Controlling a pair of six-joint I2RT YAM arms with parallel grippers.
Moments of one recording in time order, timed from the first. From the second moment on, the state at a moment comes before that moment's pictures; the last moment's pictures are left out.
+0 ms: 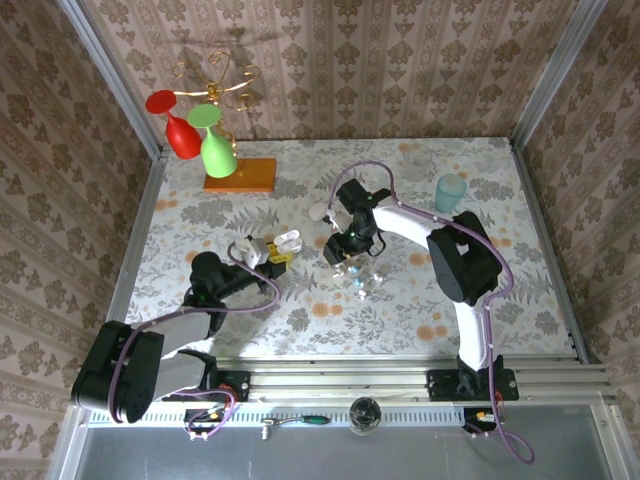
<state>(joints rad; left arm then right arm) -0.35 1.18 0.20 0.94 0.75 0.05 0.54 2.06 1.53 -0.78 -0.38 0.03</state>
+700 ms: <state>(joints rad) -0.35 1.19 0.20 0.94 0.75 0.05 0.52 2.15 1.57 -0.82 -0.44 -0.02</state>
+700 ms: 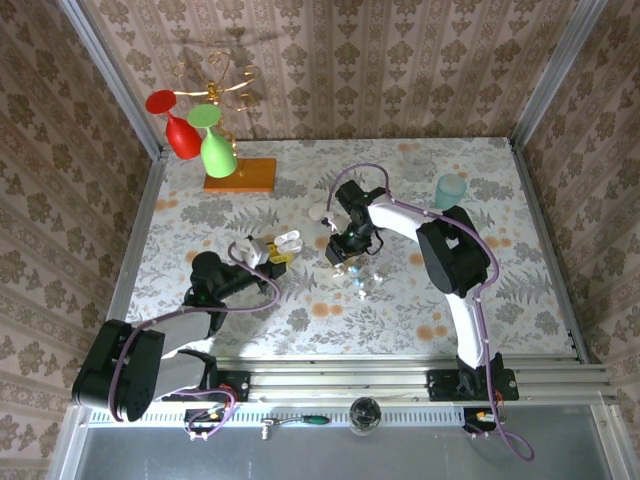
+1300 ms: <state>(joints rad) -0.35 1.20 0.20 0.94 0.75 0.05 0.52 2.13 1.52 -0.81 -0.45 -0.03</state>
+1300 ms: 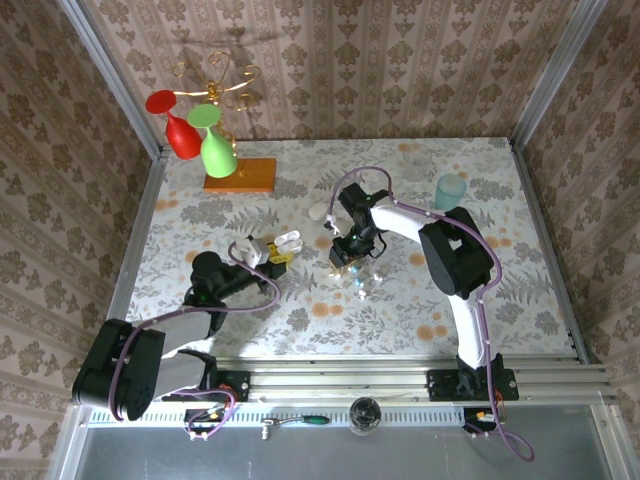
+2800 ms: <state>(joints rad) -0.41 1.30 0.34 0.80 0.94 0.04 0.68 1.32 1.07 -0.24 -0.30 -0.30</state>
